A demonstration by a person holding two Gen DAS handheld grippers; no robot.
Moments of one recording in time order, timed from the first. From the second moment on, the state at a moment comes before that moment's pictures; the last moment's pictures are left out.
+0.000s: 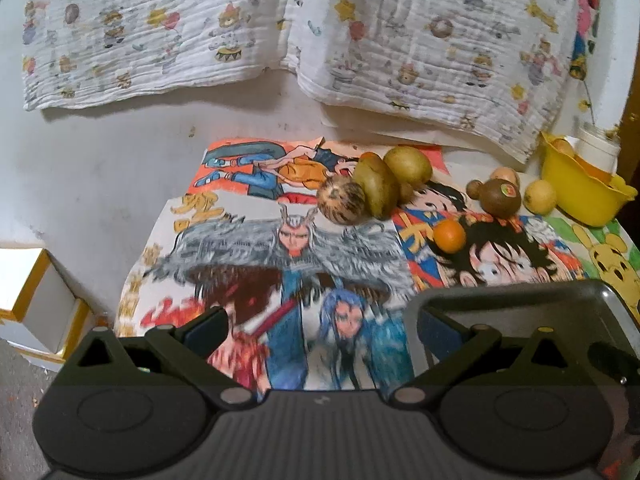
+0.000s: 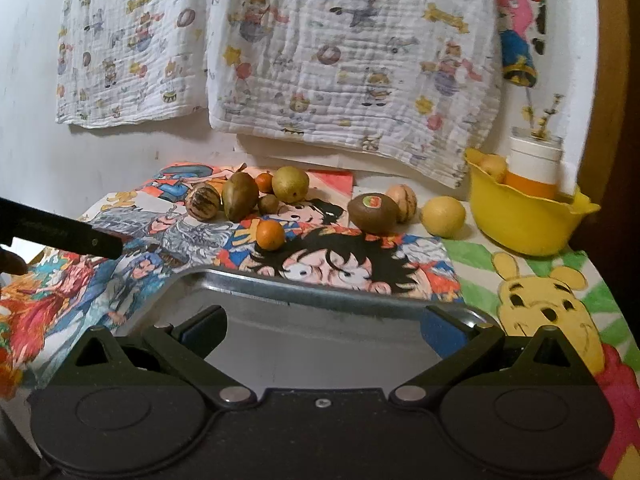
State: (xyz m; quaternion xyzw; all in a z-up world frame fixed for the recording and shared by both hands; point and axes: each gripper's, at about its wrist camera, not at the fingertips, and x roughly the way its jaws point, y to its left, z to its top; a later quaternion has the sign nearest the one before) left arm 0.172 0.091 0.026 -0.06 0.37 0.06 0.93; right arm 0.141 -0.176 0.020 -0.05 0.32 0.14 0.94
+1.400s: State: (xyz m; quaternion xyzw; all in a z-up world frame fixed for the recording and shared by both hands) left arm 0.343 0.119 -0.021 0.05 0.38 -0.07 0.92; right arm 0.310 -0.085 -0.030 -0.04 0.42 0.18 0.89
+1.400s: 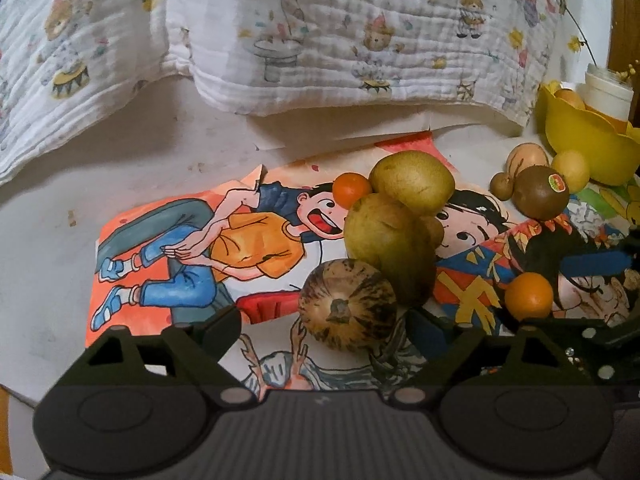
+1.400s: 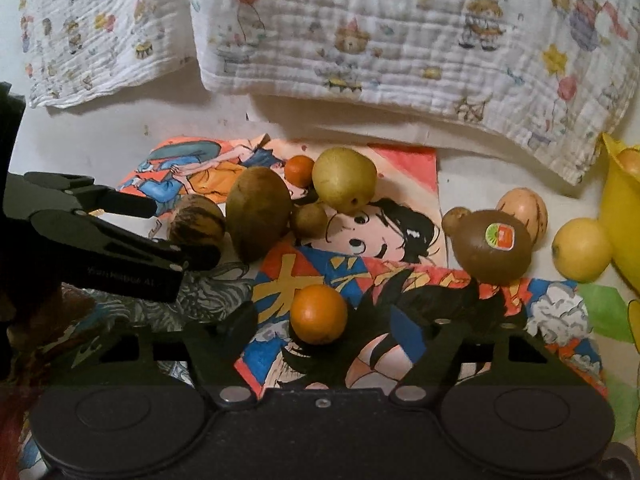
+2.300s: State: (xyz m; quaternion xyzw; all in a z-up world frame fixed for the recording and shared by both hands) left arm 0.346 0.118 -0.024 0.02 0.38 -0.10 0.92; right arm 0.313 -0.078 -0.042 -0.03 0.42 0.18 0.89
